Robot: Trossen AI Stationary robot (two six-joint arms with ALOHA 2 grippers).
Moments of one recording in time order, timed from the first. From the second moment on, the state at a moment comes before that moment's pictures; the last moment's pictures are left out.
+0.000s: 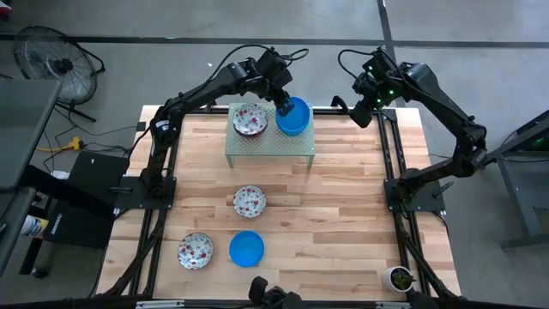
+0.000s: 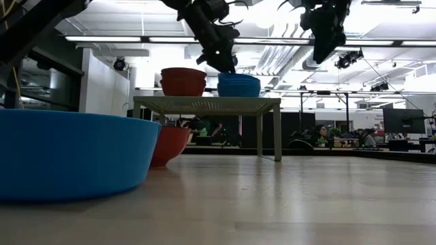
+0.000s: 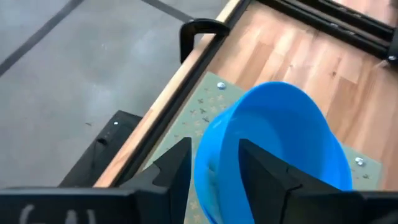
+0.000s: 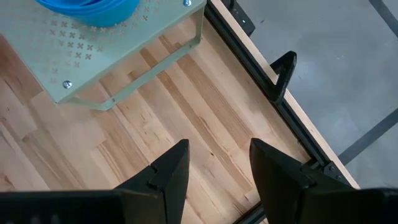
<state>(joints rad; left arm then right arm) 0.54 2.05 2.20 -0.94 0.03 -0.02 -0.84 1.38 1.59 -1.32 -0.05 -0.18</state>
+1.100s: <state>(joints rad) 0.52 2.05 2.25 -1.02 0.04 0.47 -0.84 1.38 1.59 -1.29 -0.08 -0.21</state>
